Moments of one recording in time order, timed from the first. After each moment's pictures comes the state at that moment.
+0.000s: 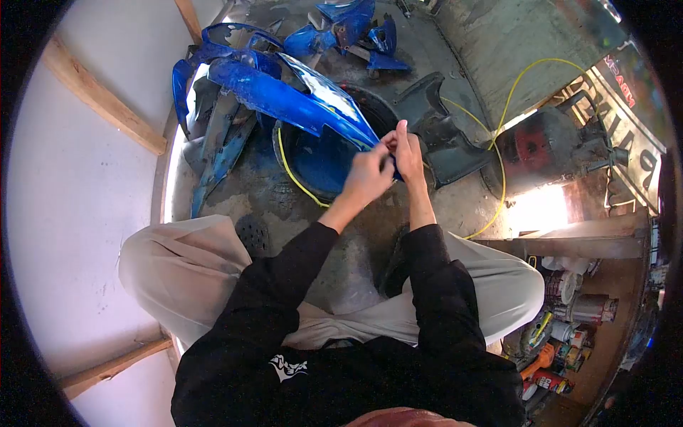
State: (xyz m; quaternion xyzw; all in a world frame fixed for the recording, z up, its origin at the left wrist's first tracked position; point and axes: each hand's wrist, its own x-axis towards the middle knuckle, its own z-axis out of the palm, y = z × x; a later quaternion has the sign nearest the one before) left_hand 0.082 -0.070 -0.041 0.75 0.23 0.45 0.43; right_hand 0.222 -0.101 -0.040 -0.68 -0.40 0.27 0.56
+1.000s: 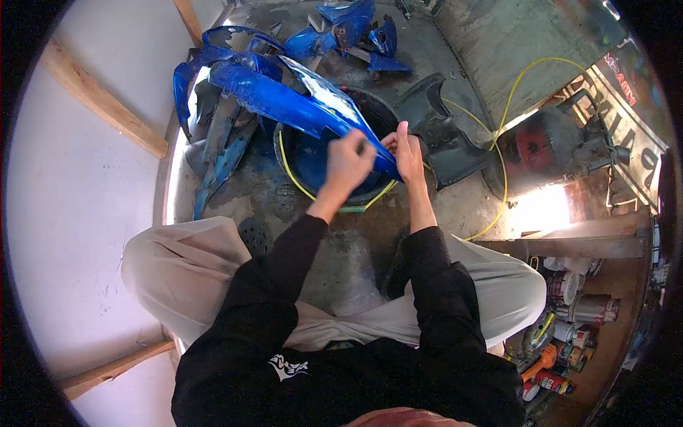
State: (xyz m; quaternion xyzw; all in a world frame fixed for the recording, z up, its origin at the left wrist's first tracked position) left_hand 0.068 -0.028 -0.045 0.75 0.29 0.49 0.35; right_hand 0.221 -0.101 -0.038 -0.69 -0.39 0.26 0.55
